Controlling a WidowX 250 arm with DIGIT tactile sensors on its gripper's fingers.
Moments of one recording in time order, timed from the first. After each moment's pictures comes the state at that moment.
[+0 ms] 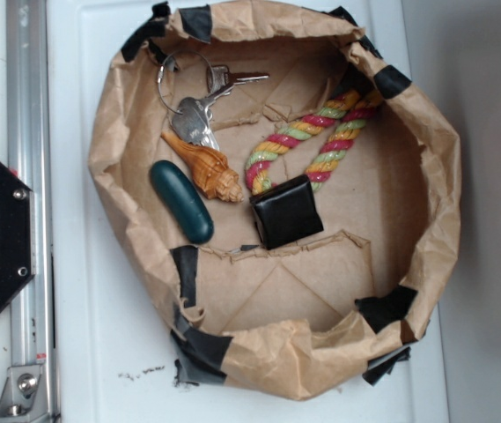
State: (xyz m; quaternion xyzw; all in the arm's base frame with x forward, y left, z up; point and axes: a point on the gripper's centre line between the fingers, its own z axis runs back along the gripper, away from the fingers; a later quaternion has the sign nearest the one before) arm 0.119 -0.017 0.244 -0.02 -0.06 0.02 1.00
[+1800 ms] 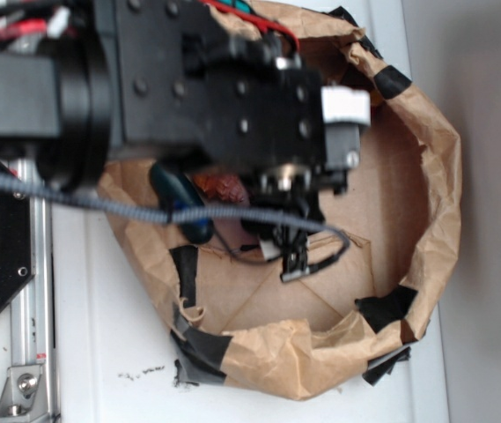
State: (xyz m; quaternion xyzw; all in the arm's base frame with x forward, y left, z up) arm 0.262 0.027 0.081 0.02 -0.03 0.15 0.99
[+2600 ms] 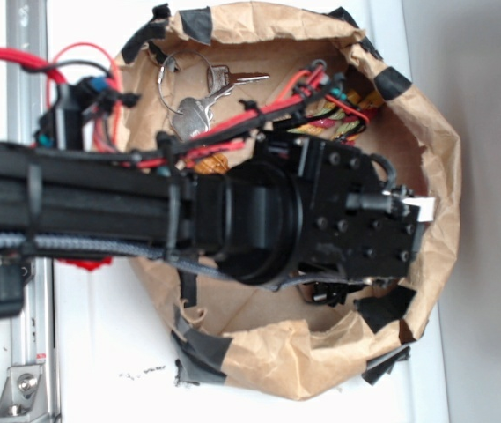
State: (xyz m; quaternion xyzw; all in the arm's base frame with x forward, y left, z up) arm 0.296 0.019 0.022 0.09 0.02 0.13 0.99
